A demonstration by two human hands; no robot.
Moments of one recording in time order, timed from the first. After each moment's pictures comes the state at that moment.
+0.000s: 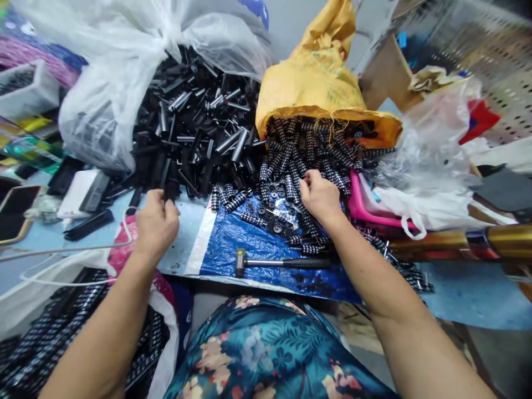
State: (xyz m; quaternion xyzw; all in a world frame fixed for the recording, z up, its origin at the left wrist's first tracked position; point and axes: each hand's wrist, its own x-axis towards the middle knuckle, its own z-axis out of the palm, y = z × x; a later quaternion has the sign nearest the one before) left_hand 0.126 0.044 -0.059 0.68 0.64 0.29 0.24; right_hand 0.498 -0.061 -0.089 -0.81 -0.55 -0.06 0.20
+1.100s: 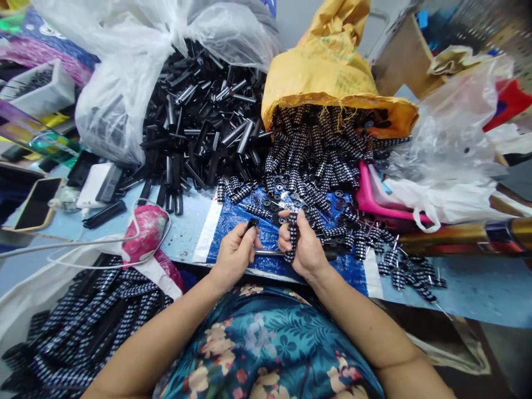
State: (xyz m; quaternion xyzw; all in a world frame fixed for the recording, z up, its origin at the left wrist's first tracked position) left_hand 0.209 -0.086 -0.071 0.58 0.41 0.28 0.65; right_hand 0.363 -0.140 -0.083 -0.45 -0.17 0.54 0.69
